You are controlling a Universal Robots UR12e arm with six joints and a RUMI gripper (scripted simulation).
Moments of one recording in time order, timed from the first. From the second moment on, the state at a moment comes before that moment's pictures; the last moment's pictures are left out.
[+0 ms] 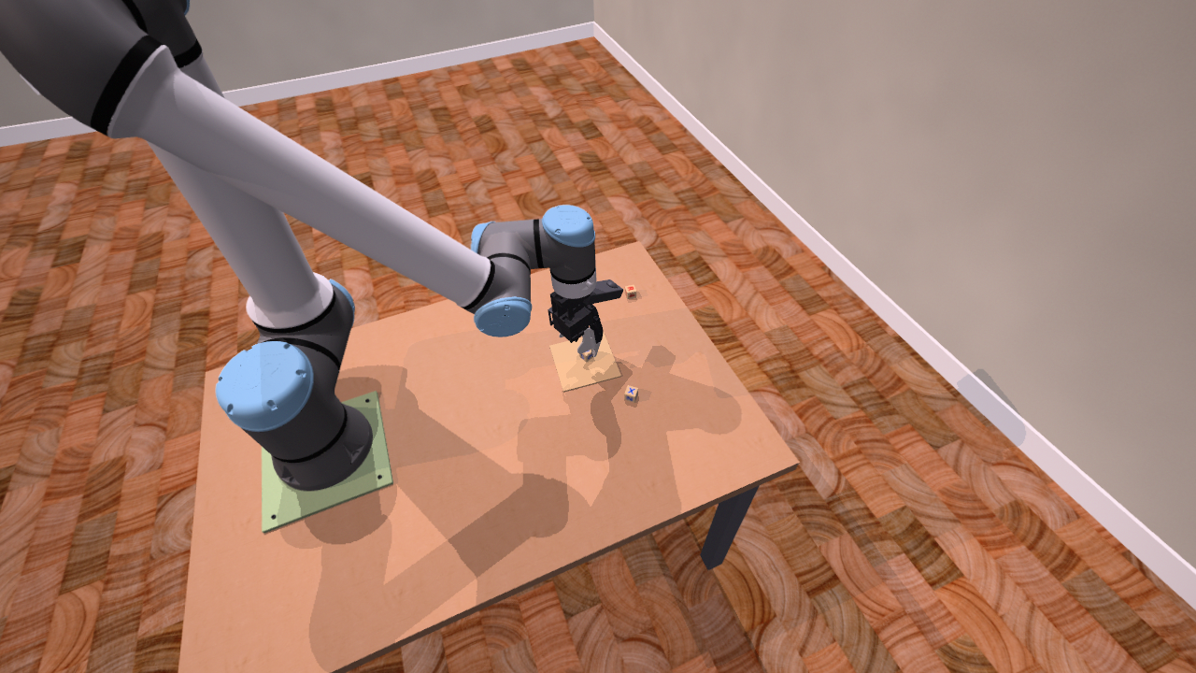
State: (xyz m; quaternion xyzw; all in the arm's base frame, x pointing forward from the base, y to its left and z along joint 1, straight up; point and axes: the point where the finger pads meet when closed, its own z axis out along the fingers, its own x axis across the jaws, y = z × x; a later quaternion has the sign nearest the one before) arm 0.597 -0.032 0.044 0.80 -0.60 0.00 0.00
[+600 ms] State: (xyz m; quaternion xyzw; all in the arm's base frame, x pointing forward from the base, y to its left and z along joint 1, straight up) arm 0.597 -0.032 0.034 0.80 -0.60 0.00 0.00
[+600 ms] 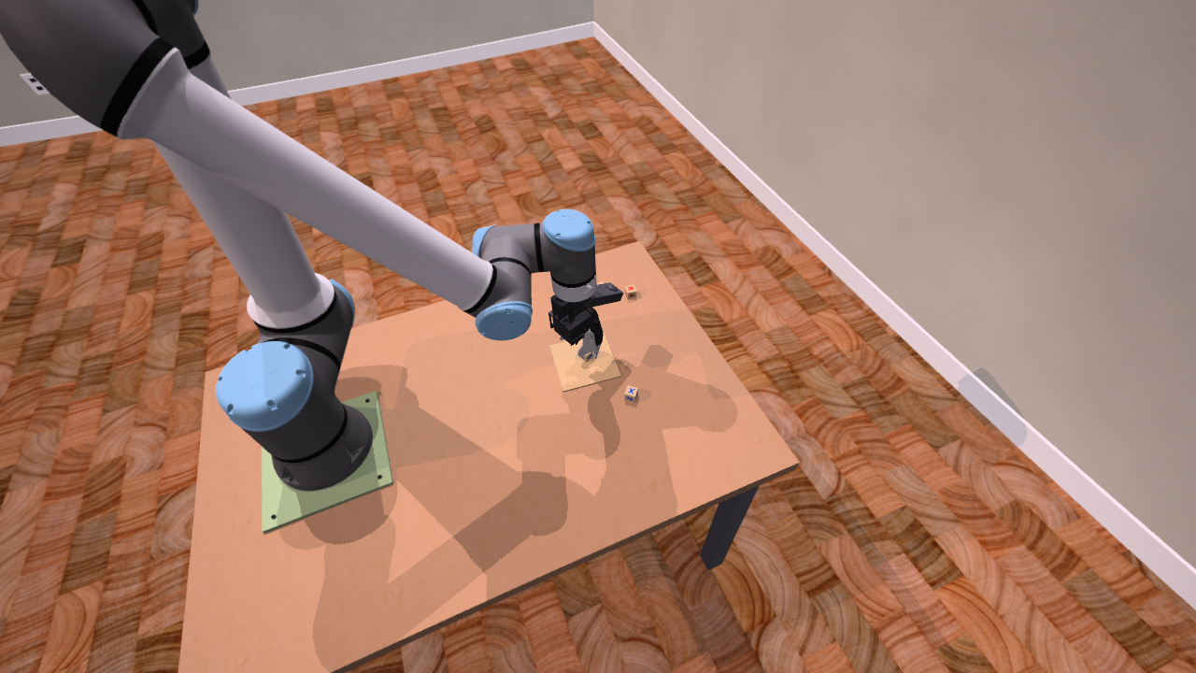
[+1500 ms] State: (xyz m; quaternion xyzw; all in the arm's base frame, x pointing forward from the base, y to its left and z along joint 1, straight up) arm 0.597 -0.032 0.012 0.80 -0.60 0.00 0.00
